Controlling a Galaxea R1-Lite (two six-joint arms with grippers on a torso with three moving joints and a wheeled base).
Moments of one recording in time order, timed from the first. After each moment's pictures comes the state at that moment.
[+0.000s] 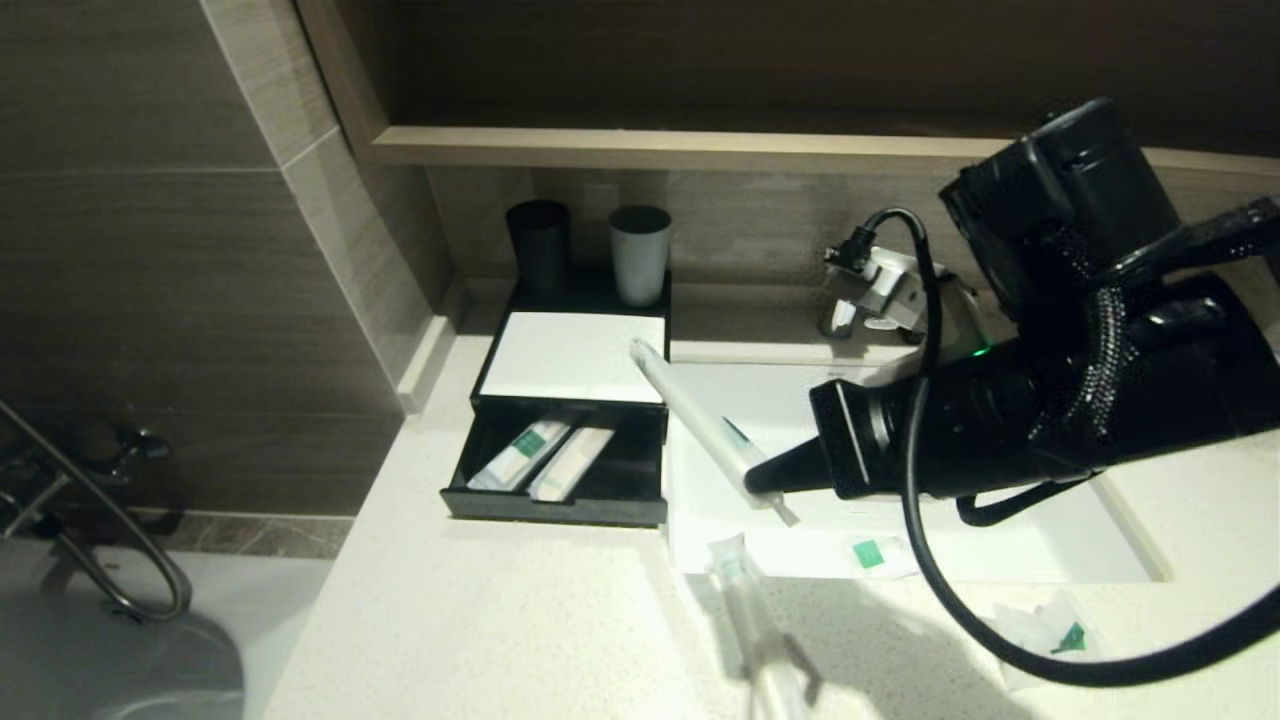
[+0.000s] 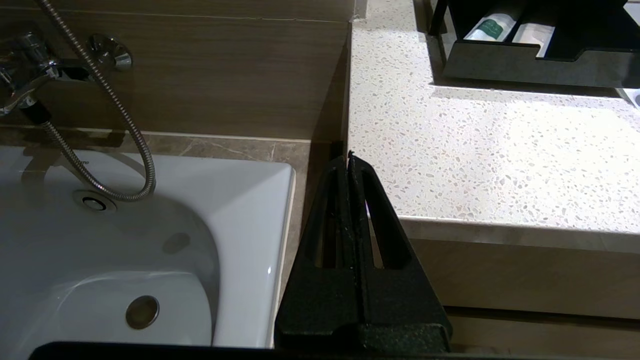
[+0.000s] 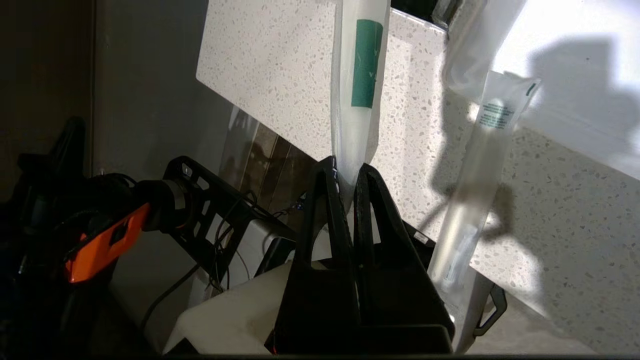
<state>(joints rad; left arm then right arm) -0.01 0.00 0.00 0.00 0.01 0.00 0.78 1.64 -1.47 0.53 0.17 0.49</state>
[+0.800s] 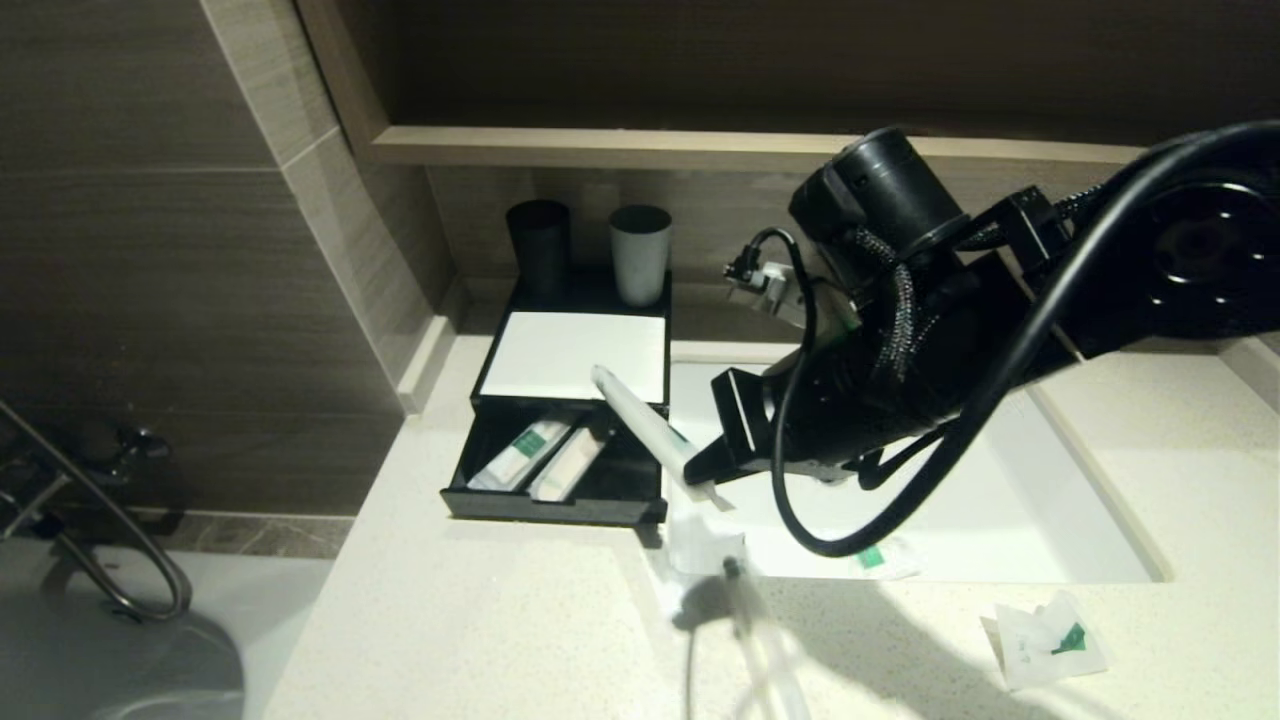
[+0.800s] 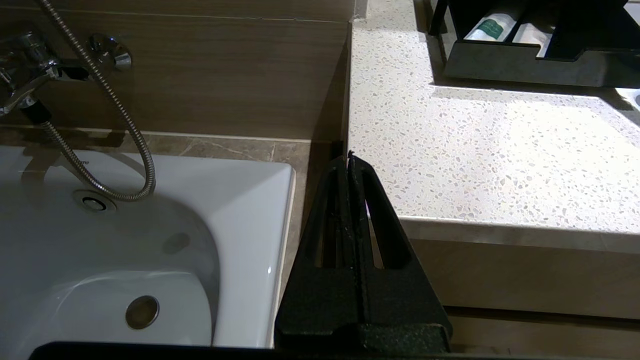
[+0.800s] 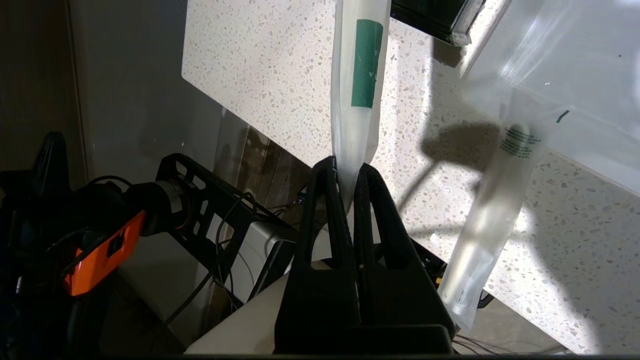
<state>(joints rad) -0.01 0.00 0.00 0.00 0.01 0.00 0.77 1.86 -1.76 0.71 0.21 0.49</state>
